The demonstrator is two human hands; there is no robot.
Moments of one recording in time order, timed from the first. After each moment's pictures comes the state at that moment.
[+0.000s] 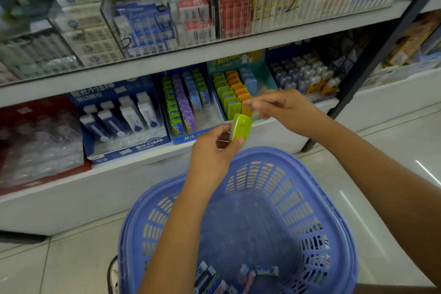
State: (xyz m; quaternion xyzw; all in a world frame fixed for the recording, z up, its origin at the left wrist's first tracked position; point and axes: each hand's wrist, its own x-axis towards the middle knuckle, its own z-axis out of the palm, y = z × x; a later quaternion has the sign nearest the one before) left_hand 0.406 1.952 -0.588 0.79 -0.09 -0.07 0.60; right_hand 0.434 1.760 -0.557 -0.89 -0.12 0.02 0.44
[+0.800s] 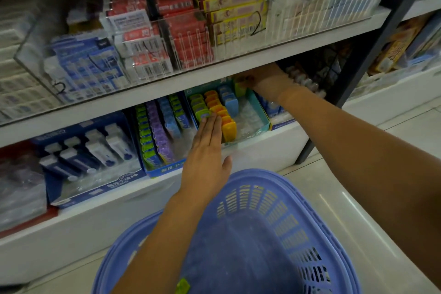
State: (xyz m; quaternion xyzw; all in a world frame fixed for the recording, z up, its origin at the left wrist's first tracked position) left_hand 0.466 1.920 -0.624 0.94 -0.26 0.03 0.21; right_hand 0.567 1.717 -0.558 -0.97 -0.02 -0.03 0.22
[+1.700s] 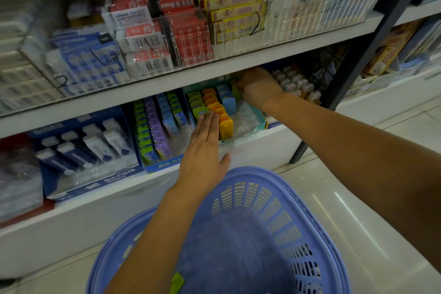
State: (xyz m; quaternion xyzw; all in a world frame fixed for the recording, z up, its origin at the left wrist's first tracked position) left_hand 0.469 1.920 -0.621 0.94 -0.26 0.01 0.21; right_hand 0.568 1.731 -0.575 -1.00 -0.01 -0.04 0.01
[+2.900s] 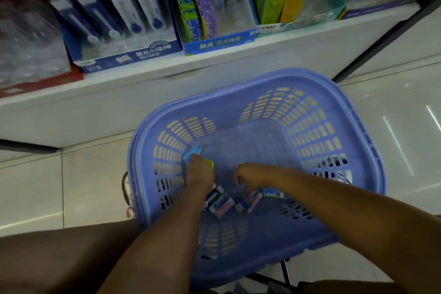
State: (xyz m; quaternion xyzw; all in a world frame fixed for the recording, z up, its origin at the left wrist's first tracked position) left_hand 0.319 2.028 -0.833 0.82 0.31 -0.33 0.34; right_hand 0.315 1.873 -0.840 -0.81 -0.21 0.52 0.15
